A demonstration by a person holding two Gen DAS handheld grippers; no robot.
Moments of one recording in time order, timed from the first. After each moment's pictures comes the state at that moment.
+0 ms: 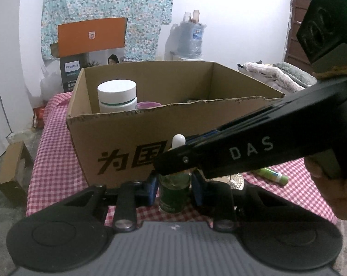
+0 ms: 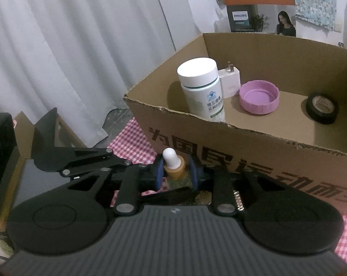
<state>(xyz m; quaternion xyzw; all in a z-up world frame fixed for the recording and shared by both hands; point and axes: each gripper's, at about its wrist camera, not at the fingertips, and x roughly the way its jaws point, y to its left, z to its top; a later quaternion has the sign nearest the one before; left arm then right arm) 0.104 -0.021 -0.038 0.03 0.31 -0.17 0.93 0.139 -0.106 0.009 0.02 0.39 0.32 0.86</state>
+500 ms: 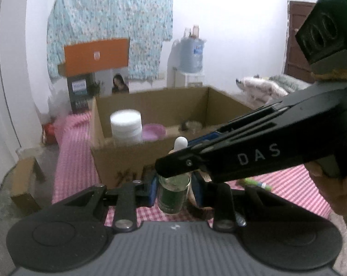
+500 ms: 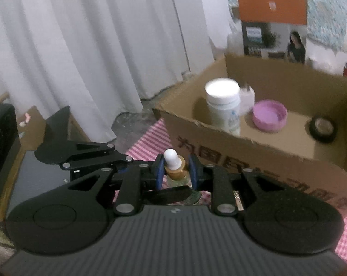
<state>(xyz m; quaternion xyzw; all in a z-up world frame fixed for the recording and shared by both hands) 0.059 -0.011 0.014 0.04 0.27 -0.17 0.95 0.103 -0.101 0.052 -0.01 0.35 0.35 0.87</state>
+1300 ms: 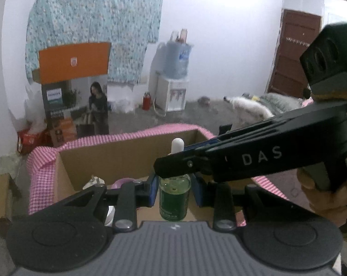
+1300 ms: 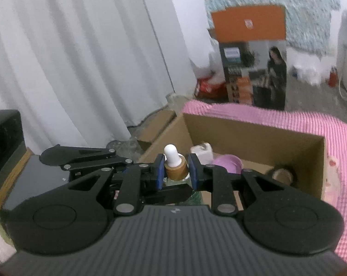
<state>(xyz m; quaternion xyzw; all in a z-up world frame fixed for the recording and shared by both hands) 0.201 -0.055 0.067 0.01 0.30 -0.22 0.93 0.215 -0.169 0.130 0.04 0.35 0.32 0.88</state>
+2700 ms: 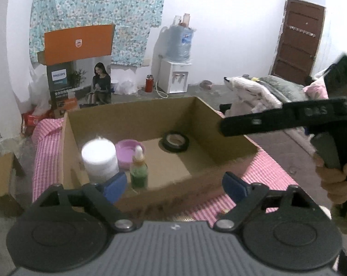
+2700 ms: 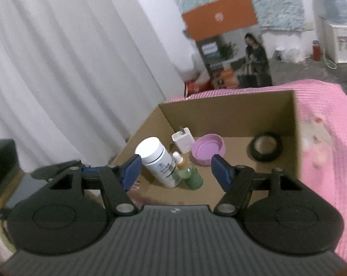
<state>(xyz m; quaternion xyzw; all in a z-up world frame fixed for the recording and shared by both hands) 0.128 -0.031 0.047 0.01 0.33 -0.21 0.92 0.167 -0.230 0.082 0.15 0.33 0.28 0.89</state>
